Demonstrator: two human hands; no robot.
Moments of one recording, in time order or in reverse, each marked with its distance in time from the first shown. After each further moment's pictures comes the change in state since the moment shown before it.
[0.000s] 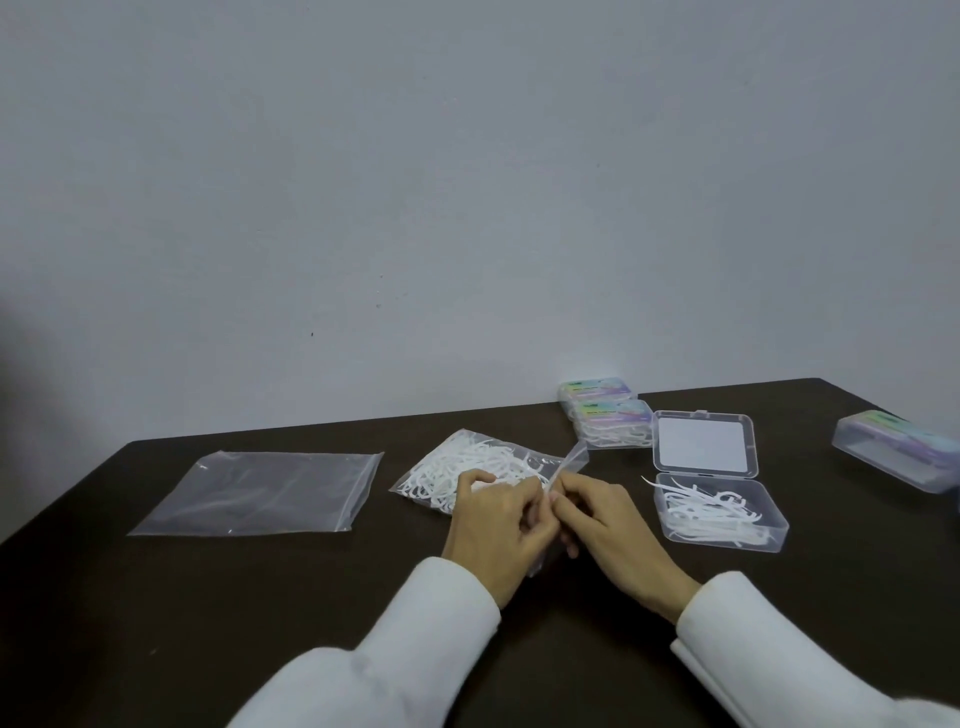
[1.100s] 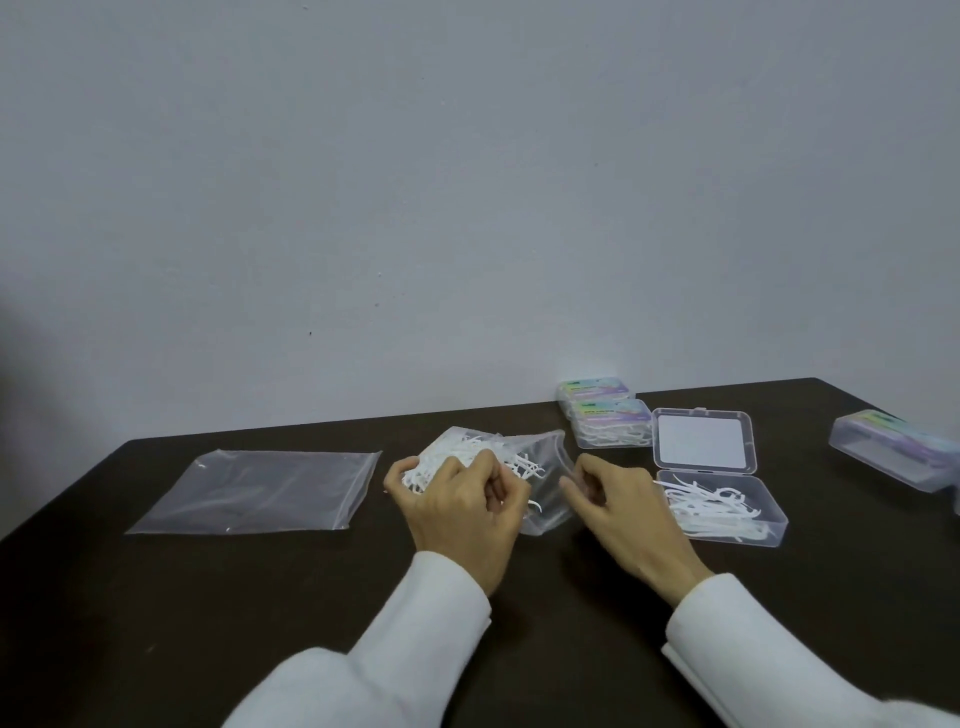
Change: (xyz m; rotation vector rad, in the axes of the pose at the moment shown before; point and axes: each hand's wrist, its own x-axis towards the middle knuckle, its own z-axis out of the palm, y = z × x) left_hand -0.001 0.009 -0.015 0.324 0.459 -0.131; right_hand 0.001 0.003 -0.017 -0.451 0.138 0.094
